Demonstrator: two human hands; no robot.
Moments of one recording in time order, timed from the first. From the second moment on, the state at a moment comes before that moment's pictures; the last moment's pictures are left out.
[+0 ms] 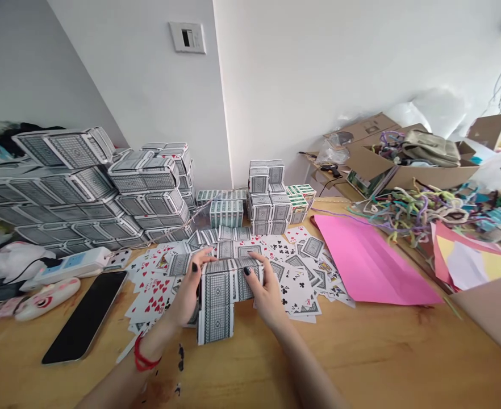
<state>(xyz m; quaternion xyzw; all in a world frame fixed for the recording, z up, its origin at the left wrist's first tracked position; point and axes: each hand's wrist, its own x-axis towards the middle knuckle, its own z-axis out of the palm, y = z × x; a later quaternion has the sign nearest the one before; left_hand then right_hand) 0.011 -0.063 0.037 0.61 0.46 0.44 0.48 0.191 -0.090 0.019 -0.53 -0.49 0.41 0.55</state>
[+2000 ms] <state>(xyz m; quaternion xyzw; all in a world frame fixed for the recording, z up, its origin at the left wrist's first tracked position) -0.005 -0.060 0.069 0.68 0.38 0.39 0.49 0.191 -0.086 0.023 -0.45 -0.29 0.65 0.54</state>
